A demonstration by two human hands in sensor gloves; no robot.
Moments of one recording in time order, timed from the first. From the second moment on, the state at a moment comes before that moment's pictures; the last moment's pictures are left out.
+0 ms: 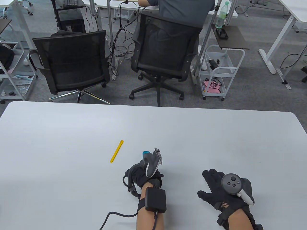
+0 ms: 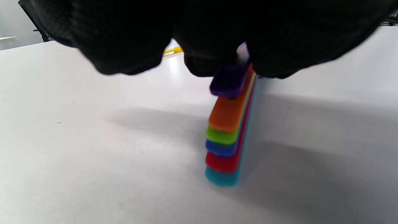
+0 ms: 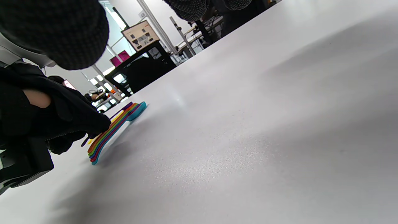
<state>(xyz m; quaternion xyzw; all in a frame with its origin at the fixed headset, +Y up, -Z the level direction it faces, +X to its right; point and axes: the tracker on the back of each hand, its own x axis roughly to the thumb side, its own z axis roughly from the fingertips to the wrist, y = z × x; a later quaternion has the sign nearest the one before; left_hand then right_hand) -0.024 -0.772 -0.393 -0.16 0.25 0.00 0.96 0.296 -0.773 -0.340 0.14 0.13 0.95 0.26</state>
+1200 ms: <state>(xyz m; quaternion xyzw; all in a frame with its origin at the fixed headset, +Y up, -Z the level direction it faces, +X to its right) -0.035 -0.759 -0.394 -0.14 0.24 0.01 0.96 0.299 -0.772 -0.340 0.13 0.13 0.94 0.27</state>
